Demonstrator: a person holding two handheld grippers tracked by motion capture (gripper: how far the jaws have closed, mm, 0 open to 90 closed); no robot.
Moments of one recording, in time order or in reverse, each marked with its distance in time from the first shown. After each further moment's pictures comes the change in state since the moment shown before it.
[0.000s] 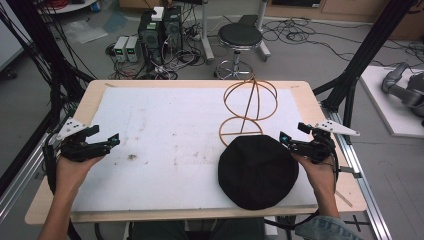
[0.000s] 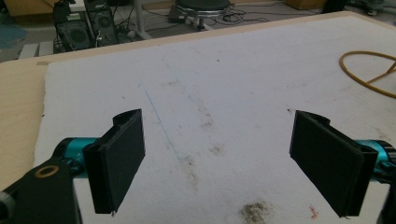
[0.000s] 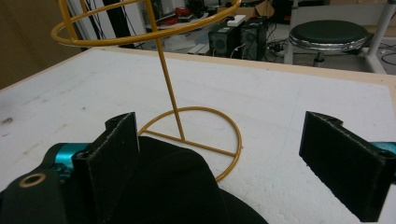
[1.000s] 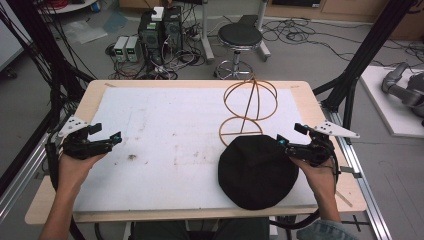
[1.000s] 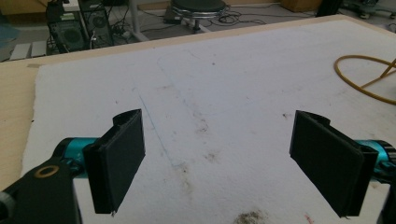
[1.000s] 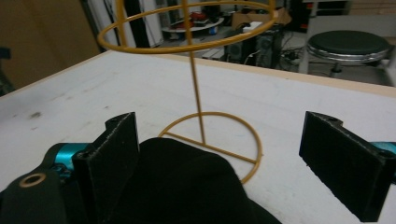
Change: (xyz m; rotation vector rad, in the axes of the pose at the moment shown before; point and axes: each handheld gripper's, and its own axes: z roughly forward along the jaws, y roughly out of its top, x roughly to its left) left arm -0.001 0.004 0.005 -0.004 -0.021 -0.011; right arm 0.017 0.004 -0.005 -0.013 0.073 -0.052
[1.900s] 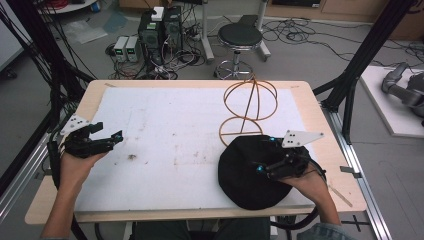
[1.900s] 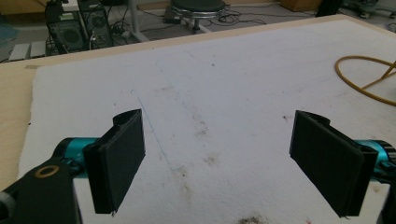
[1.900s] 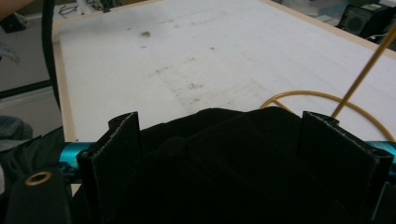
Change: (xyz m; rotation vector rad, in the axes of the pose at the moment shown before) left arm -0.001 0.002 0.004 -0.003 -0.001 -0.002; right arm 0.047 -0.005 0.026 0.211 0.385 -0.266
